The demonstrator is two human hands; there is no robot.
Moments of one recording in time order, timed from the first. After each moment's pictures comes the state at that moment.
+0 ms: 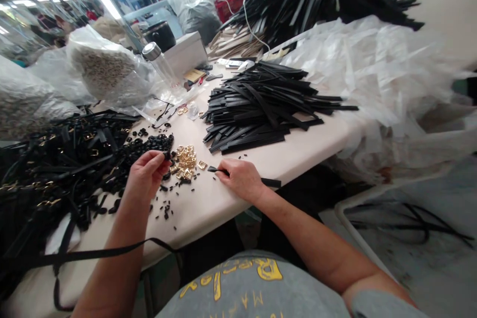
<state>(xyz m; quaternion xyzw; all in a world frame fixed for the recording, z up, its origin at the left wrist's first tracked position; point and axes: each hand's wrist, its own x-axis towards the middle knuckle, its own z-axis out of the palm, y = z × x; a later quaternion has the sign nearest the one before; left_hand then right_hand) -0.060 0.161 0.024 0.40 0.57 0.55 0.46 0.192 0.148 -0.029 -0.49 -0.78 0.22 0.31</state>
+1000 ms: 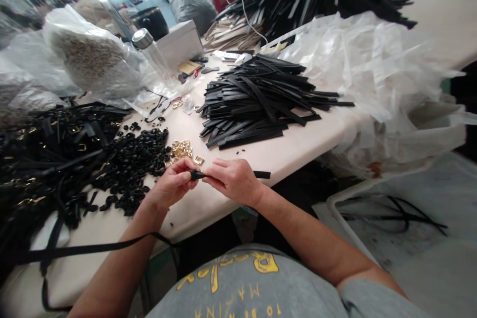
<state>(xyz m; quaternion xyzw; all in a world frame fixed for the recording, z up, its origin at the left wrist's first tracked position) -0.017 0.140 0.000 0.37 0.38 0.41 0.74 0.192 0.137 -0.010 -0.30 -0.84 0.11 0.44</state>
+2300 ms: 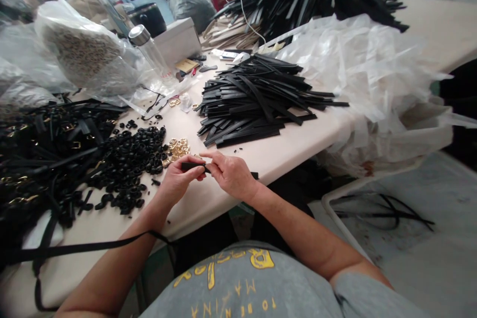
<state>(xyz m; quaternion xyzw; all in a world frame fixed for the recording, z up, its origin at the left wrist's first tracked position) 0.004 0.139 -0.008 0.46 0.48 0.44 0.60 0.187 0.137 -0.018 -0.42 -0.76 0.29 0.40</state>
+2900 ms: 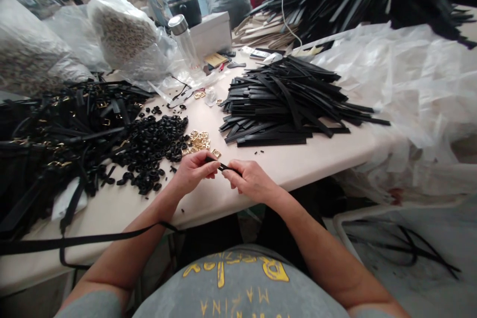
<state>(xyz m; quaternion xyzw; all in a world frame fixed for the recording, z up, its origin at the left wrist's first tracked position) -0.006 0.134 0.002 0.54 0.48 0.41 0.56 0.190 0.139 -0.005 -0.38 -0.71 0.53 0.26</state>
